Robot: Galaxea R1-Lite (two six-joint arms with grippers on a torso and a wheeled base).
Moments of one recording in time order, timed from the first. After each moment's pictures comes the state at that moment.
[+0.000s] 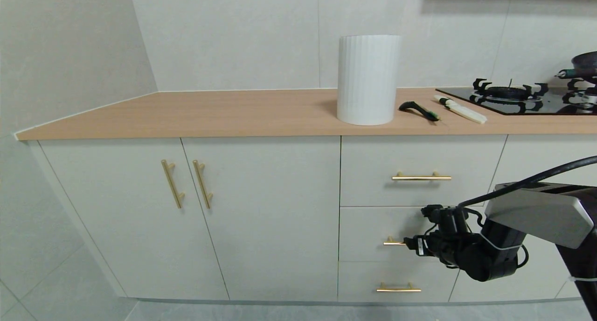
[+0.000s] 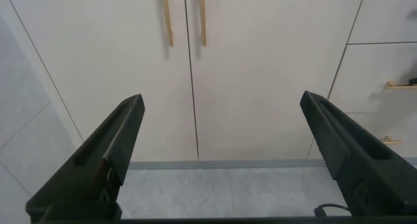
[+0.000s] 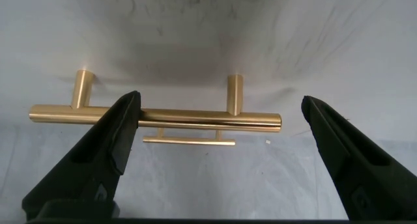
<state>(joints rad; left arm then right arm) 0.00 0.00 0.00 0.00 -0.02 0.01 0.18 2.53 -0.93 -0.89 -0.14 0.10</state>
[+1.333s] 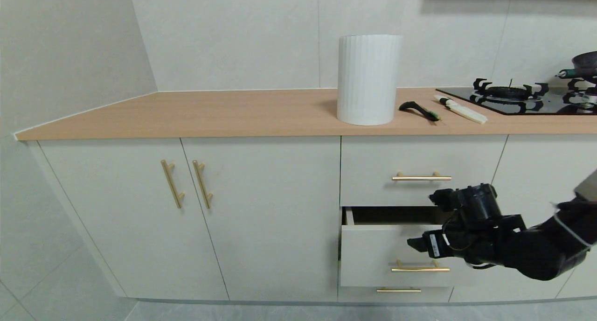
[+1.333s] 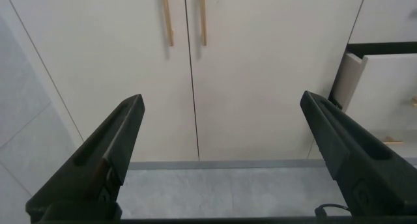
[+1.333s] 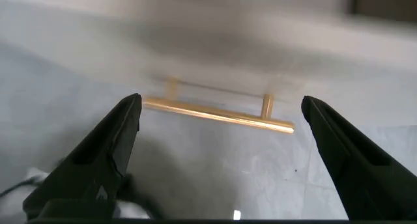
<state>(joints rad) 0.00 0.00 0.00 0.00 -0.02 0.01 0.31 1.97 -0.70 -0.54 -0.09 0.11</state>
